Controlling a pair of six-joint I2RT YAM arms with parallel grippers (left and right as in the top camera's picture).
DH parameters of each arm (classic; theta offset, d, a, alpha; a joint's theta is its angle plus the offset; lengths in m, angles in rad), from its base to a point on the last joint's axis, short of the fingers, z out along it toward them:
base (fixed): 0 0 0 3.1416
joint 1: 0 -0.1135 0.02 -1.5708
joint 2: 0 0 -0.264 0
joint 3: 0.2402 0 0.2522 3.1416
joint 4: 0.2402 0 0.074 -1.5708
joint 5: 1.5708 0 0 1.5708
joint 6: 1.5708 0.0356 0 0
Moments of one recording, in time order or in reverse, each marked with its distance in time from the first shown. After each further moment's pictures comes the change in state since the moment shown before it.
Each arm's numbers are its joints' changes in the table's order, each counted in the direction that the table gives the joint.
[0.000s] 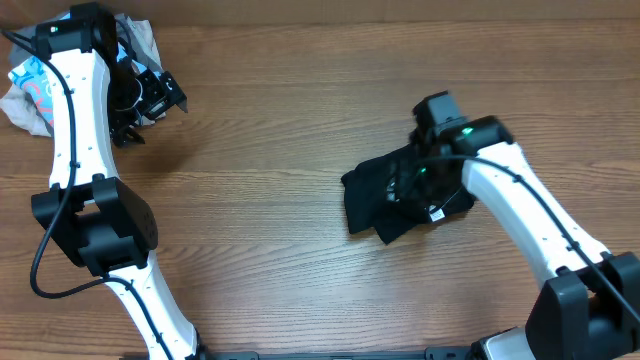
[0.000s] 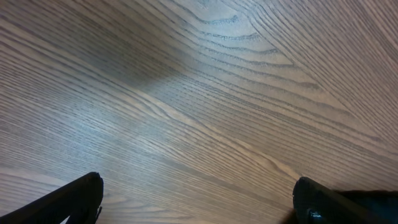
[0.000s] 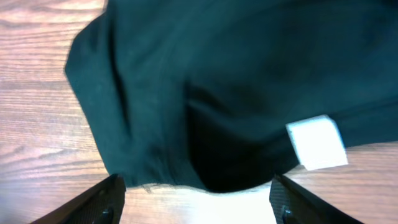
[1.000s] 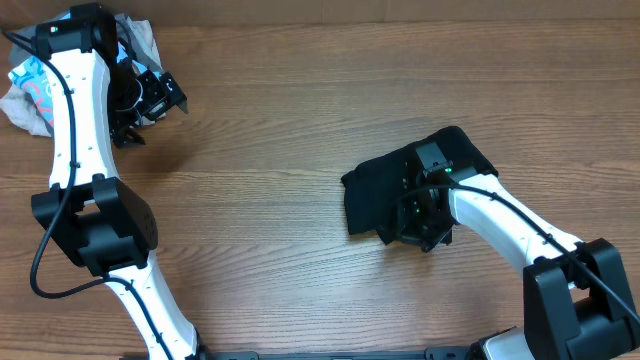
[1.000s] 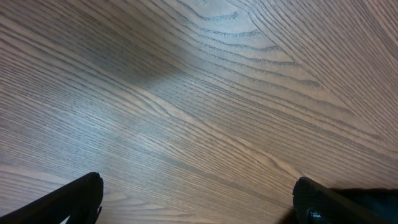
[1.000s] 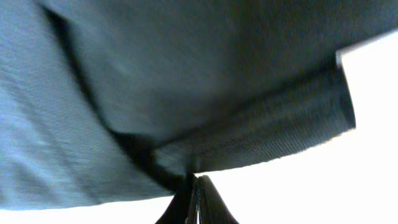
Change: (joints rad) left arm 0.000 0.000 0.000 0.008 0.003 0.000; right arm -0.023 -0.002 -0.305 -0.145 -0.029 0.073
